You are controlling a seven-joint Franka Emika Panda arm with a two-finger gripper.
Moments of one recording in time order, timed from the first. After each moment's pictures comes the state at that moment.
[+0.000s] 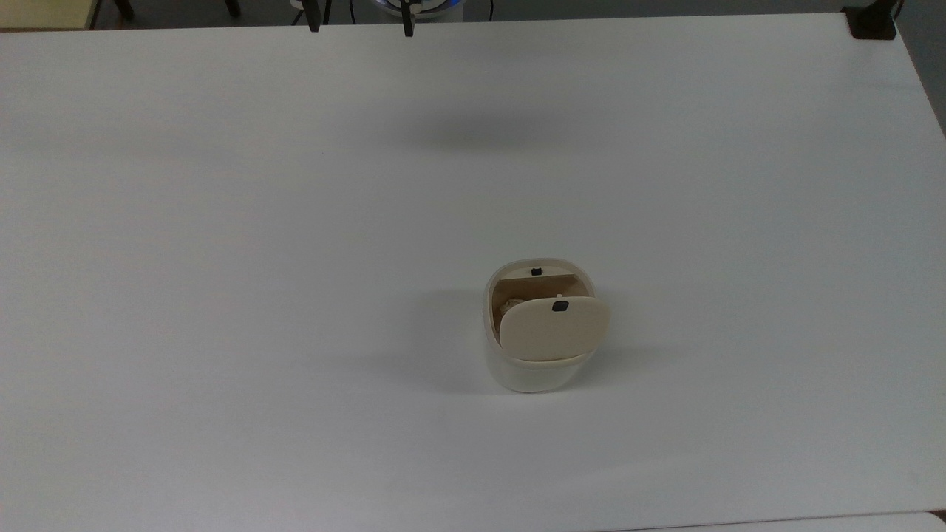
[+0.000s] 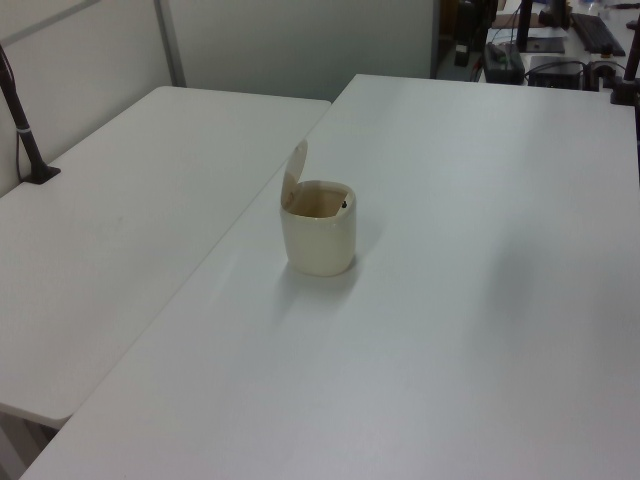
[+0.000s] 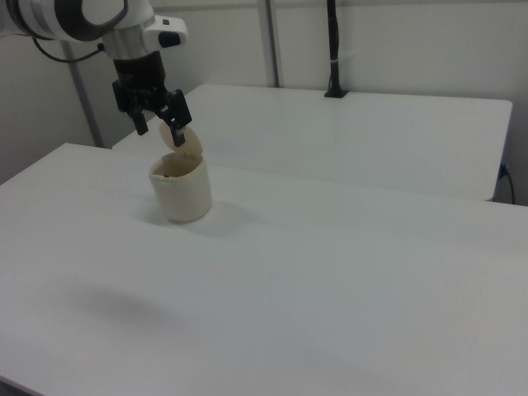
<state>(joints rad) -0.01 0.00 0.00 -1.57 0.04 1.65 0.06</state>
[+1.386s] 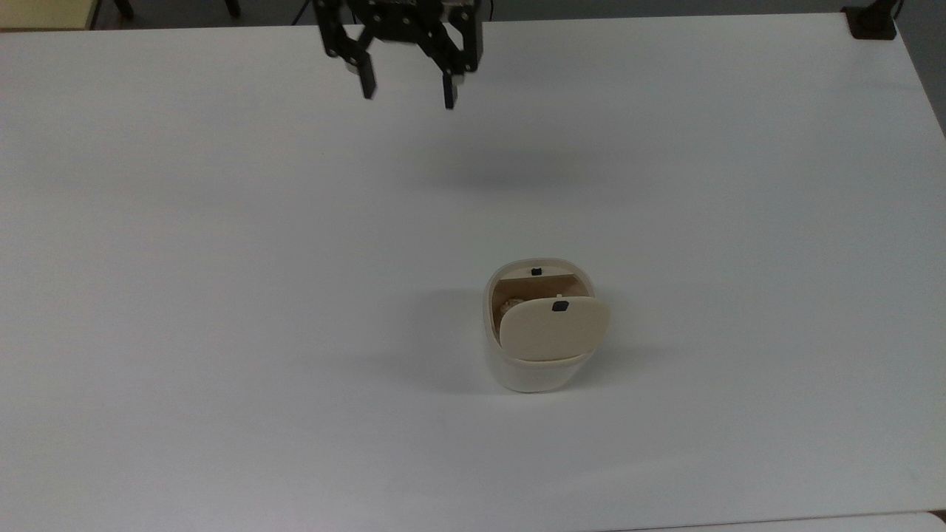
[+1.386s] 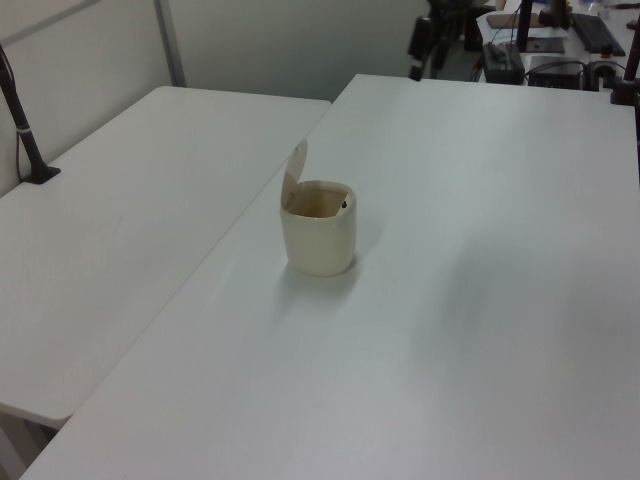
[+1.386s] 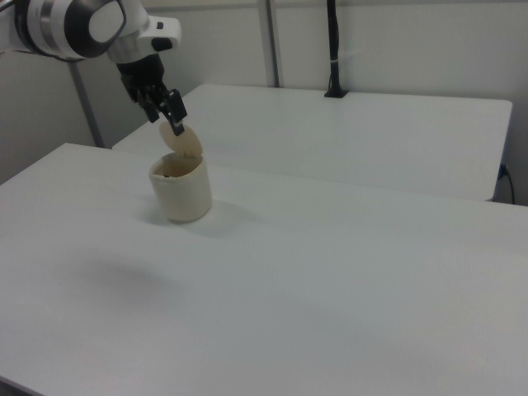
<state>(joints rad) 0.07 0.08 0.00 -1.56 0.04 1.90 0.29</state>
